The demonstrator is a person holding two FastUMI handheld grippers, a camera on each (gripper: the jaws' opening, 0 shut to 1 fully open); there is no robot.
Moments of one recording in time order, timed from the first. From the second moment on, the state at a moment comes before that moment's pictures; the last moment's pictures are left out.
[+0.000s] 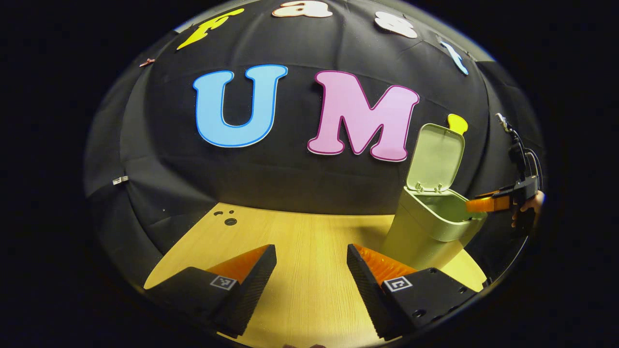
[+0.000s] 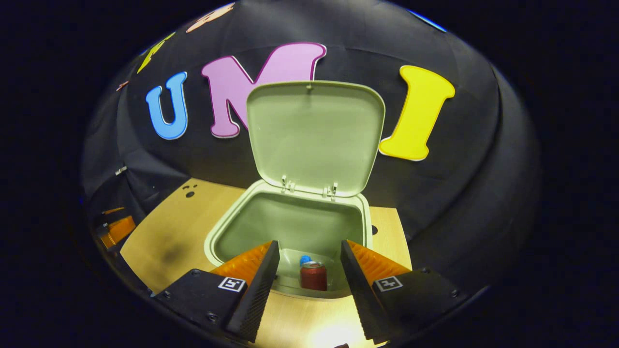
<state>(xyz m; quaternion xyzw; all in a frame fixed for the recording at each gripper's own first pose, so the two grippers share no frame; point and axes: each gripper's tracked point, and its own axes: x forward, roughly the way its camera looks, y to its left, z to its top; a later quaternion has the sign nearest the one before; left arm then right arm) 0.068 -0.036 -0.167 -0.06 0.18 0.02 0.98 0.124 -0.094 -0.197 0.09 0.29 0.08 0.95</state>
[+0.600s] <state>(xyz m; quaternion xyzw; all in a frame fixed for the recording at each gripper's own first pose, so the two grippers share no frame) 0.064 -0.041 -0.161 -0.06 0.17 0.01 0.98 0.186 -0.120 -0.053 0.07 0.10 0.06 0.99</state>
